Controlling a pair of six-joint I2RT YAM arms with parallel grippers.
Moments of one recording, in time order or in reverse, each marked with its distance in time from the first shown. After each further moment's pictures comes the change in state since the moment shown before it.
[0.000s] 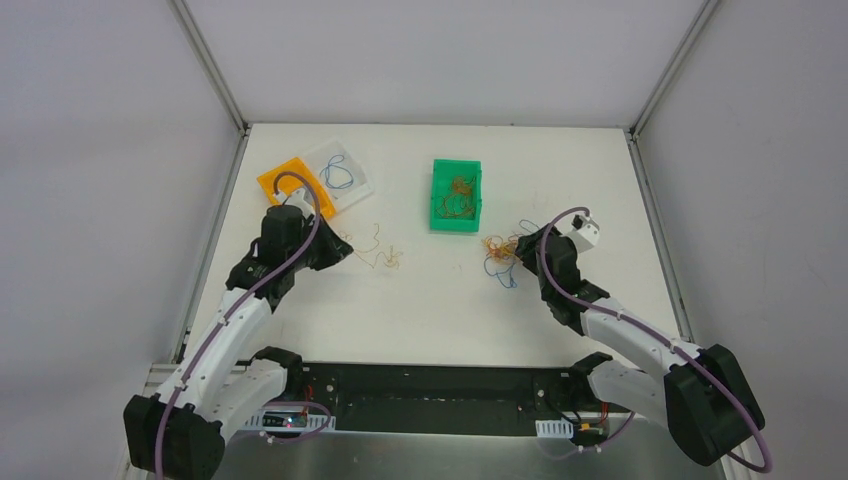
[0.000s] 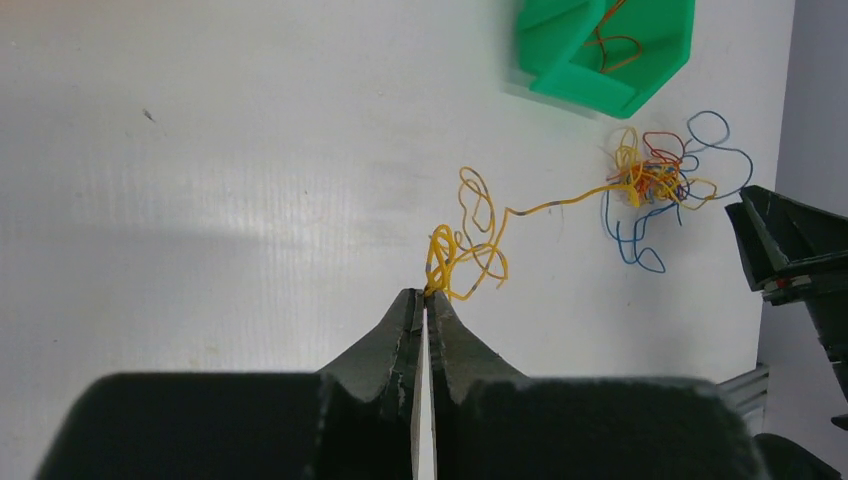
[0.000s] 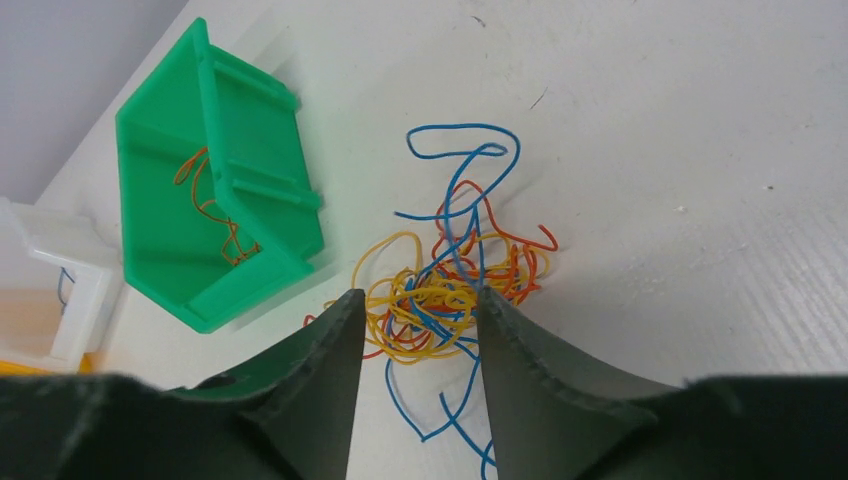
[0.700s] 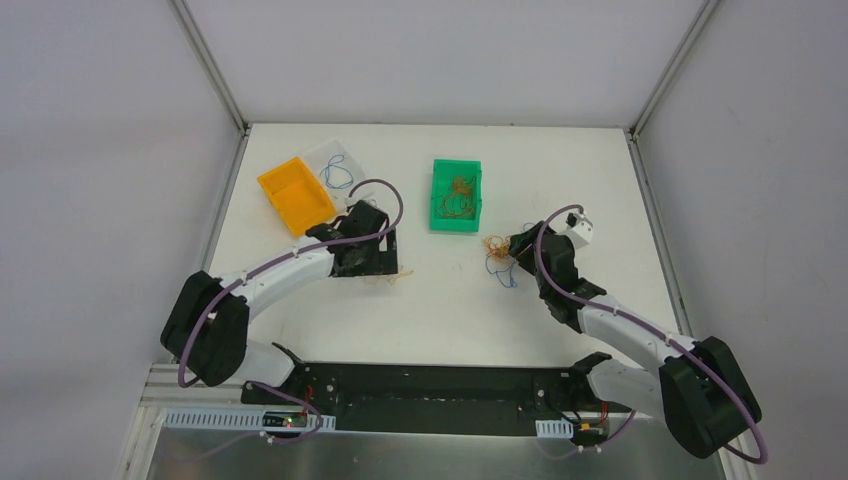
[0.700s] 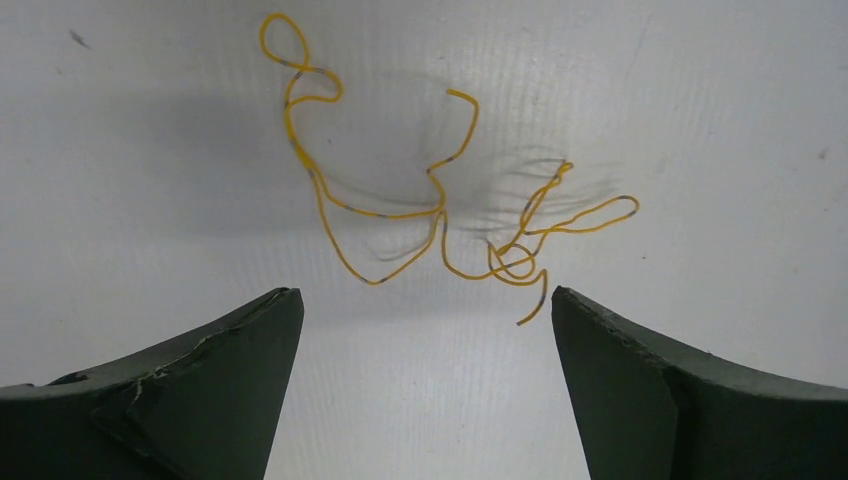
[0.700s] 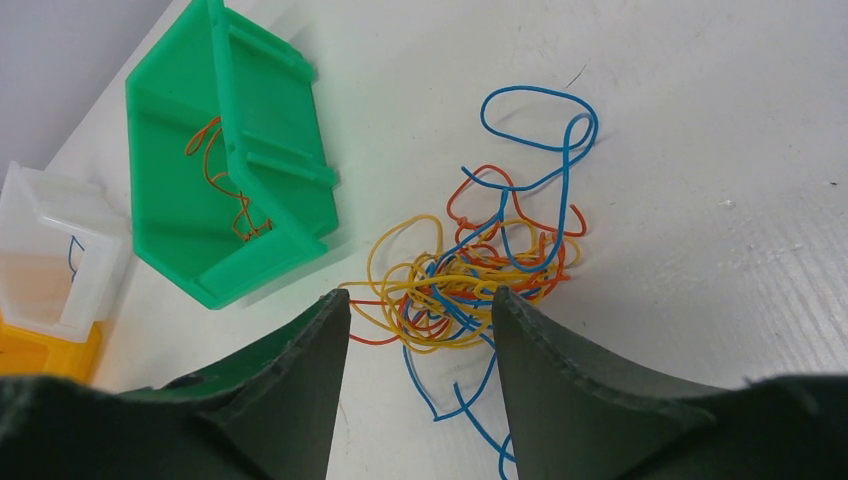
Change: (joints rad) left arm -0.348 0.526 0.183 -0.117 -0.332 0.035; right arm 0.000 0.041 0.004 0.043 -0.072 -0.023
